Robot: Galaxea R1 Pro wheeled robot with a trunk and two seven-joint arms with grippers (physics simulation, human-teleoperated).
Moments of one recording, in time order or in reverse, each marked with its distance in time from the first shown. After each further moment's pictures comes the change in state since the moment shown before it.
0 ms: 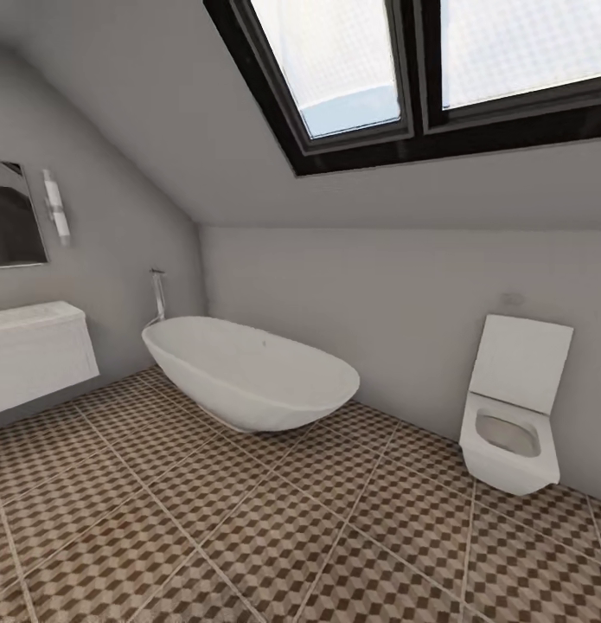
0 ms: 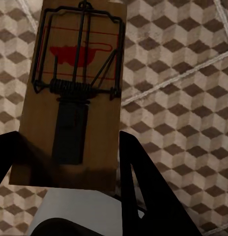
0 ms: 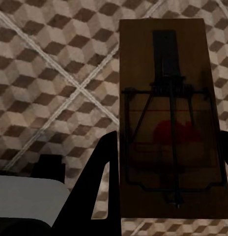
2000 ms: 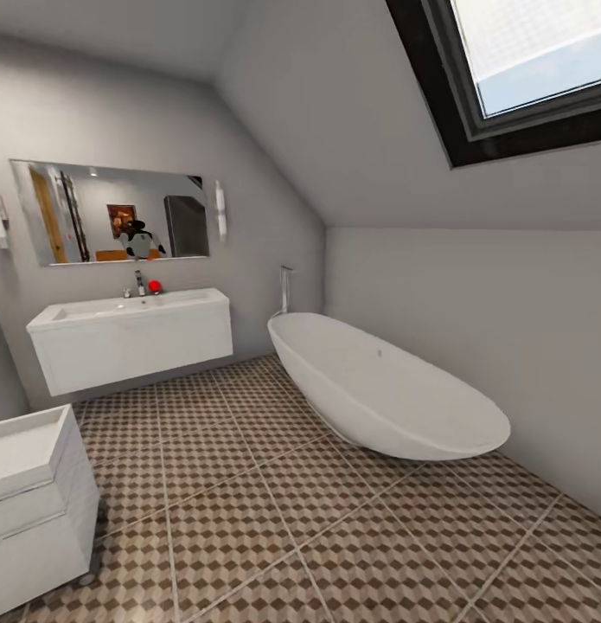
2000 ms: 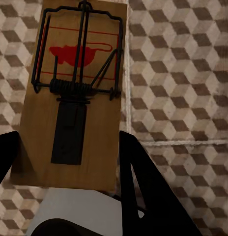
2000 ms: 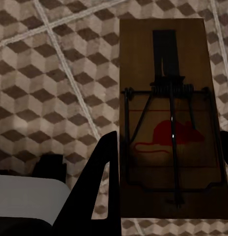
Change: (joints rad) left arm 0.000 0.003 0.000 0.000 -0.002 0.002 -0.007; right arm 0.000 0.000 0.000 0.000 0.001 0.000 0.005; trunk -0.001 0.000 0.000
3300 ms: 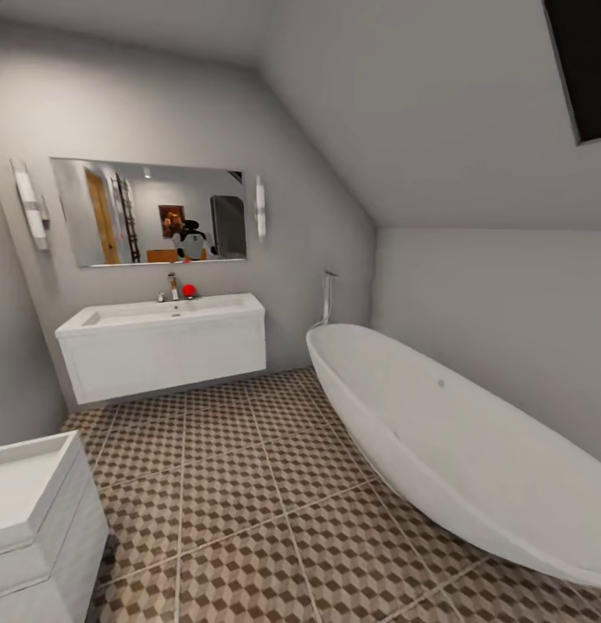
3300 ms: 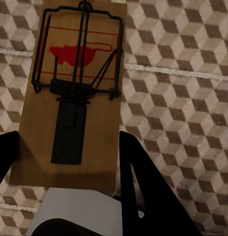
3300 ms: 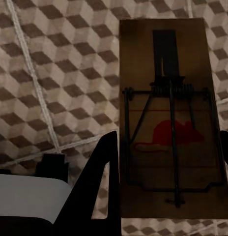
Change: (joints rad) left arm 0.000 0.001 0.000 0.000 0.002 0.000 0.000; right arm 0.000 0.001 -0.001 0.000 -0.002 0.001 0.006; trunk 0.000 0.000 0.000
